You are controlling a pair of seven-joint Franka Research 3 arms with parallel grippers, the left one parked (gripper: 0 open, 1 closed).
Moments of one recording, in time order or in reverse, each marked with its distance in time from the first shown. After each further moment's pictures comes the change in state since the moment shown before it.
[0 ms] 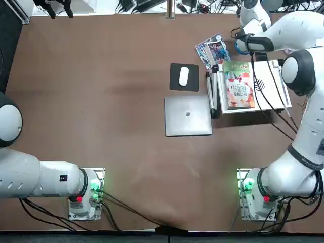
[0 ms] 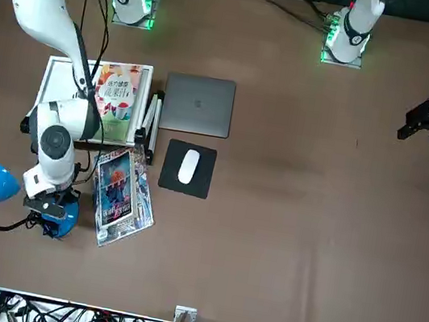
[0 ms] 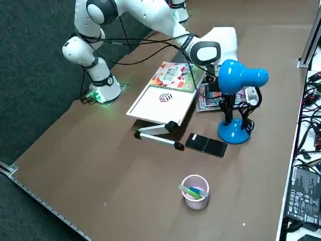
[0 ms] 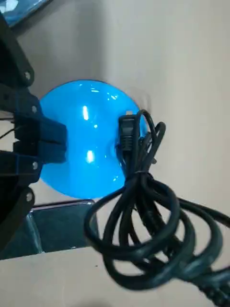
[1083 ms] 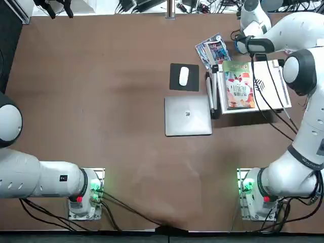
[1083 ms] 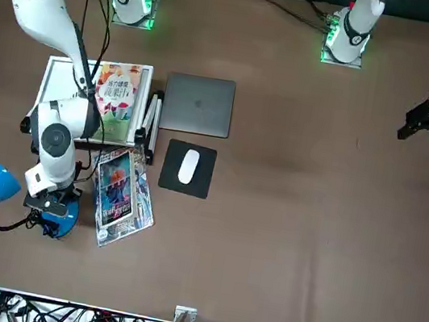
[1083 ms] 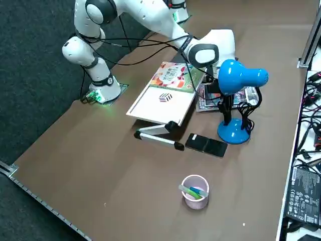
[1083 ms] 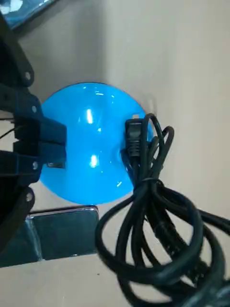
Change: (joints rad) arm -0.011 -0.003 0.005 -0.026 0.000 0.034 -0.002
